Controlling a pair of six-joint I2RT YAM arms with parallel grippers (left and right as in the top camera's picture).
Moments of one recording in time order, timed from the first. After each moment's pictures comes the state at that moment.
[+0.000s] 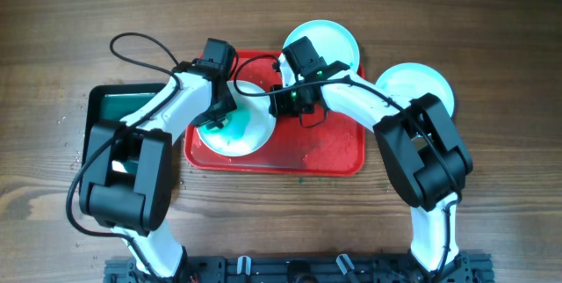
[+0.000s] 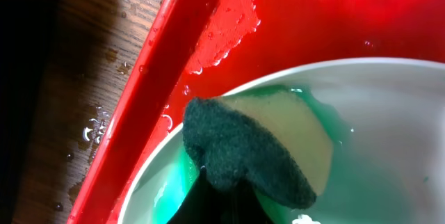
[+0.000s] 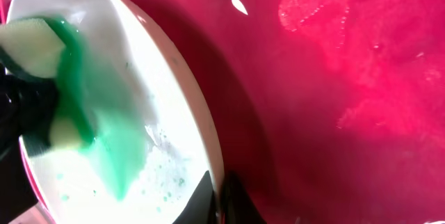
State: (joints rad) left arm -0.26 1.90 1.17 -0.73 -0.18 -0.65; right arm 0.54 2.12 1.38 -0.45 -0.44 0.43
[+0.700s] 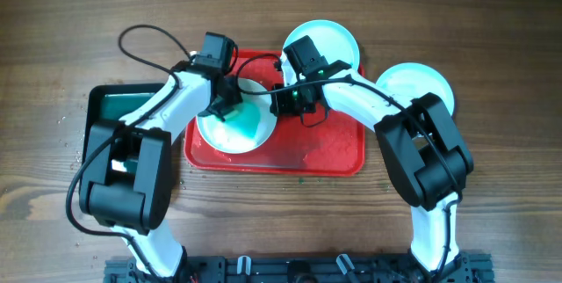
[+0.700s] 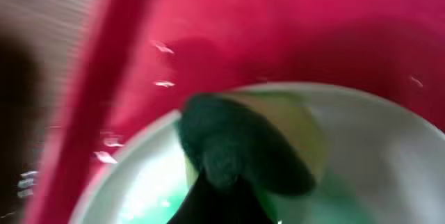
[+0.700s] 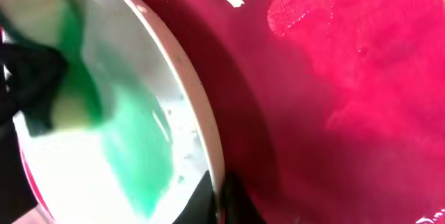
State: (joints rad) left arm -0.25 1.90 1.19 -0.60 -0.12 -0.58; right arm 0.54 2.12 1.38 -0.45 -0.44 0.43
